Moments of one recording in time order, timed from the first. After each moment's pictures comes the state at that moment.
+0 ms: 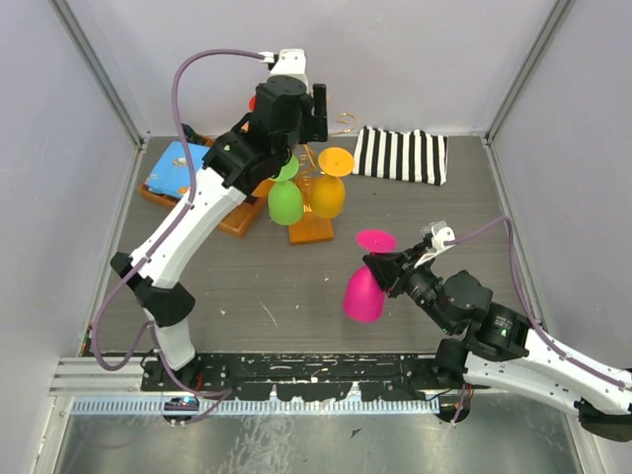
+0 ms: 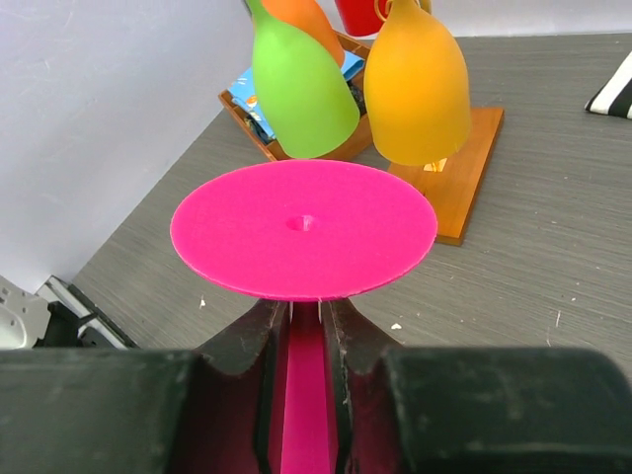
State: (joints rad) left arm -0.79 1.80 2.21 -0.69 -0.55 -0.28; right arm 1.11 0.48 0.66 -0.23 0.47 0.43
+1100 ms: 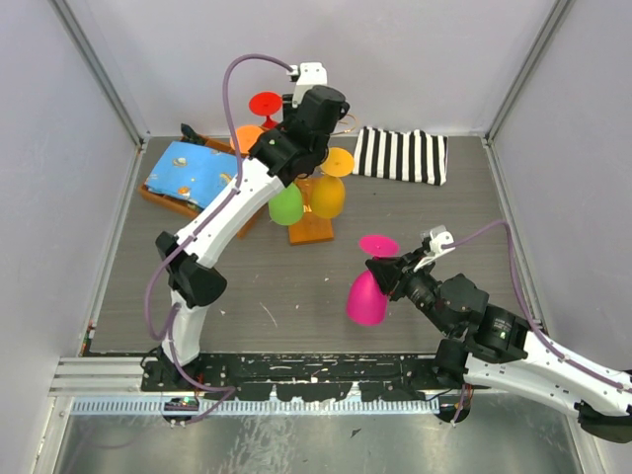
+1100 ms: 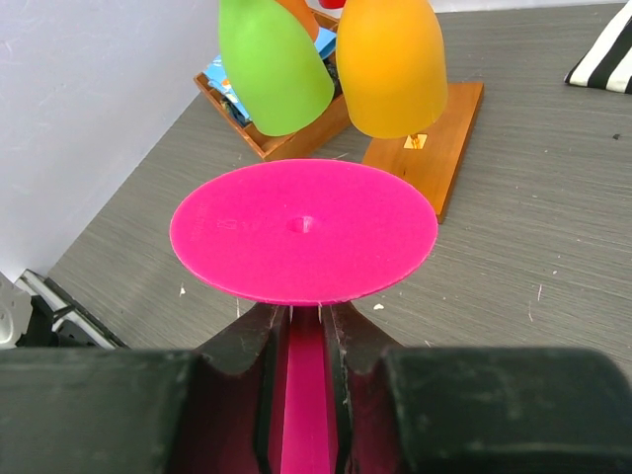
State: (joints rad) left arm -0.79 2.06 2.39 -0.76 -0.84 -0.32; right arm 1.11 0.45 0.62 -0.27 0.50 0.45
